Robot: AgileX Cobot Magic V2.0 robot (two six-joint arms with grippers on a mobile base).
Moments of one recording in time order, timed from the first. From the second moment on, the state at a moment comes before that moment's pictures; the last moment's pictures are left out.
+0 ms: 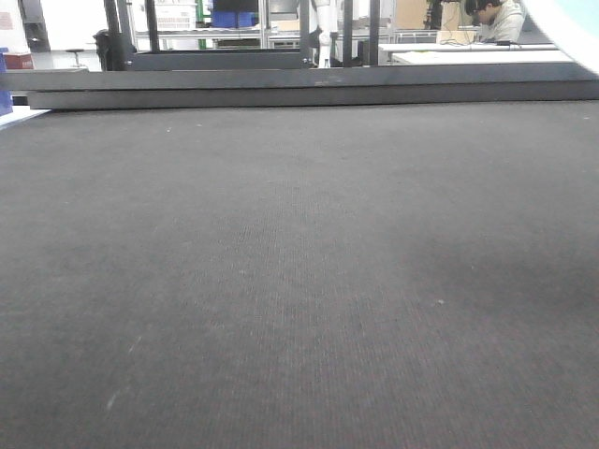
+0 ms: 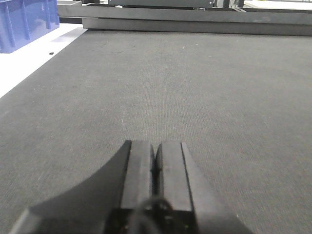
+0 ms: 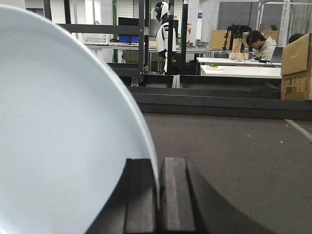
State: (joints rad) left arm -0.03 -0.02 0.03 -0.06 0.14 0.07; right arm 0.08 0.26 -0.33 0.06 0.04 -0.02
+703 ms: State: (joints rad) left arm -0.03 -0.02 0.03 -0.06 0.14 0.07; right arm 0.08 0.26 -0.33 0.06 0.04 -0.02
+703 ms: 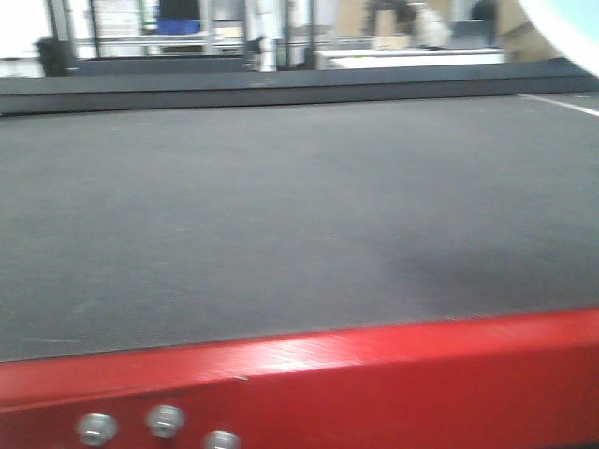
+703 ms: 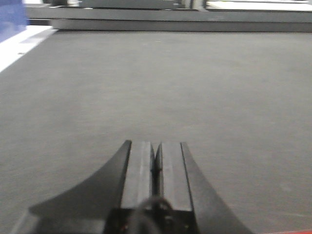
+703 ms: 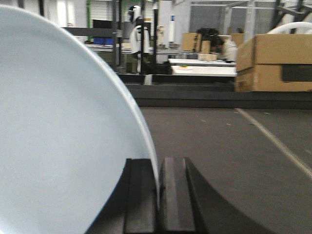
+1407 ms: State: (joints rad) left arm -0.03 -0.02 0.03 -0.06 0.14 0.07; right arm 0.08 0.26 -0.33 0.06 0.05 -0.02
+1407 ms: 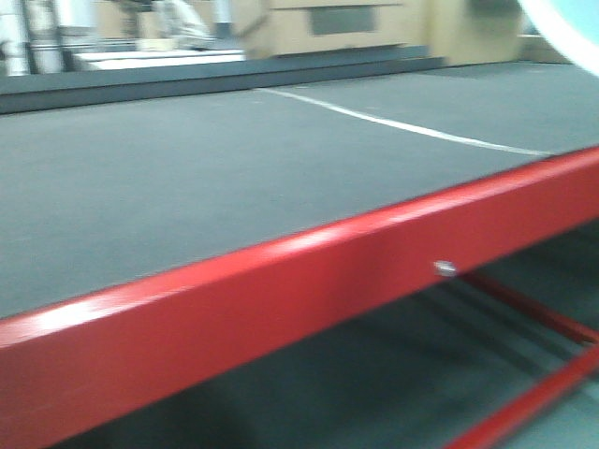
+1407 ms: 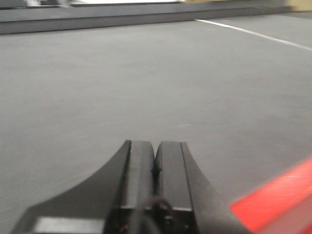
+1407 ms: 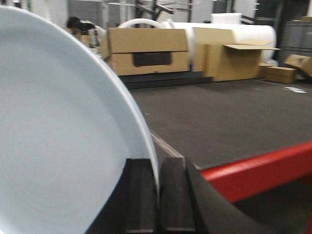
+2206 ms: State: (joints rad) left arm -0.03 -0.02 0.03 -0.06 0.14 0.07; right arm 0.08 0.26 -0.33 0.06 0.05 -0.02
